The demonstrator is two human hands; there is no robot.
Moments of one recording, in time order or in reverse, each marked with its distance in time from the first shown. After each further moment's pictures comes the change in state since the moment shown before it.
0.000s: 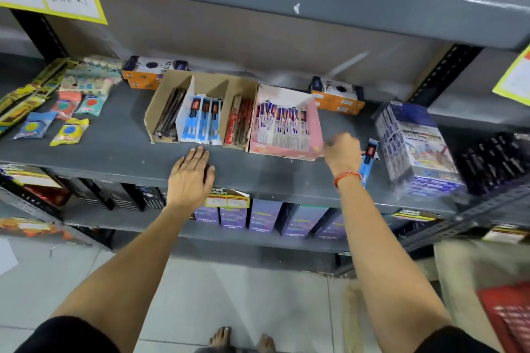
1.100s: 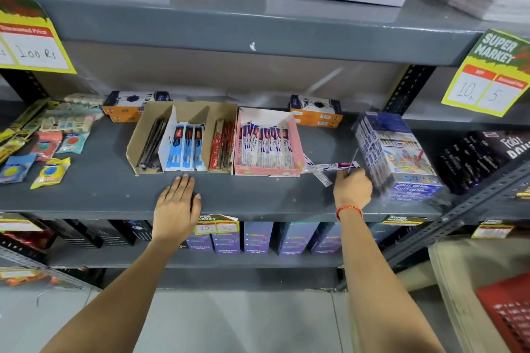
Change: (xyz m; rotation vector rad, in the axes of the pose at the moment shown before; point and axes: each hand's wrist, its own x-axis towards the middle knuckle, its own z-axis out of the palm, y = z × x) left_hand -0.002 -0.001 0.002 0.032 0.042 0.023; right_hand -0.020 0.049 -0.011 0.073 0.266 0.361
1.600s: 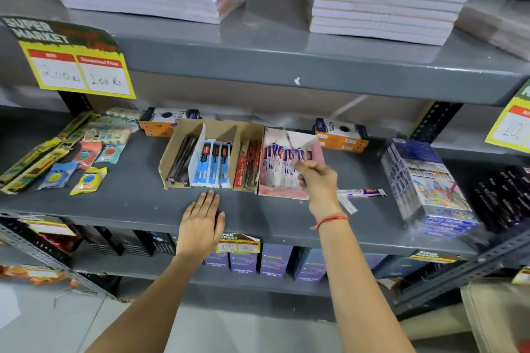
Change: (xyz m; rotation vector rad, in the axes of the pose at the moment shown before) left_hand 0.001 -0.001 -0.002 0.006 -0.014 -0.021; right_hand -0.060 -0.110 0.012 0.936 -0.611 0.080
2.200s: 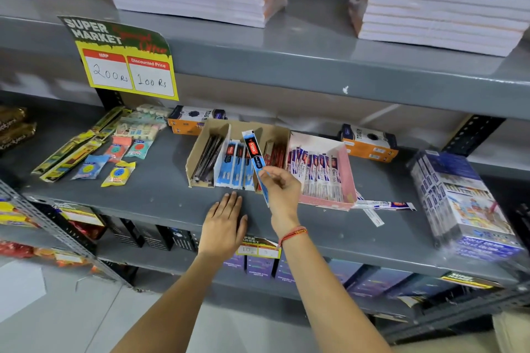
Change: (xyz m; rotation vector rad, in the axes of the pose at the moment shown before) left_hand 0.000 -0.001 -0.002 0.001 -0.021 0.023; right_hand -0.044 0.039 0.097 -0.030 -0.133 -0.111
